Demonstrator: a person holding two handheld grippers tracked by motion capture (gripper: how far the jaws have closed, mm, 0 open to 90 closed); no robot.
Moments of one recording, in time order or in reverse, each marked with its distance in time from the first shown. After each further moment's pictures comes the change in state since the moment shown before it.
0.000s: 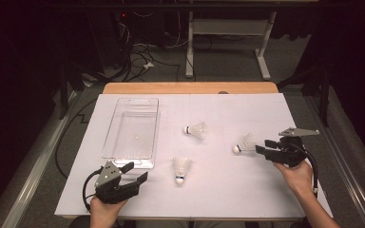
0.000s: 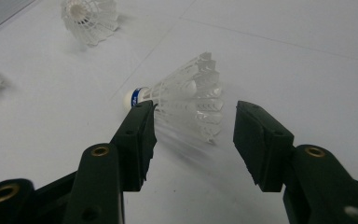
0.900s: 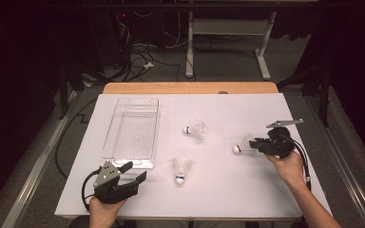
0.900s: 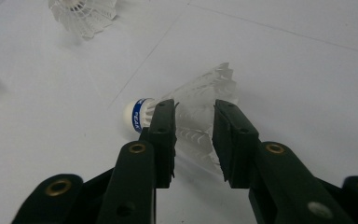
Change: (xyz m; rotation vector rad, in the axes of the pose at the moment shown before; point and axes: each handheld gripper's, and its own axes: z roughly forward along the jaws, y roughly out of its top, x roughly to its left) left arm 0.002 0.000 -0.003 -0.014 0.014 -0.004; right arm 0.003 0.022 0.026 0.110 0.022 0.003
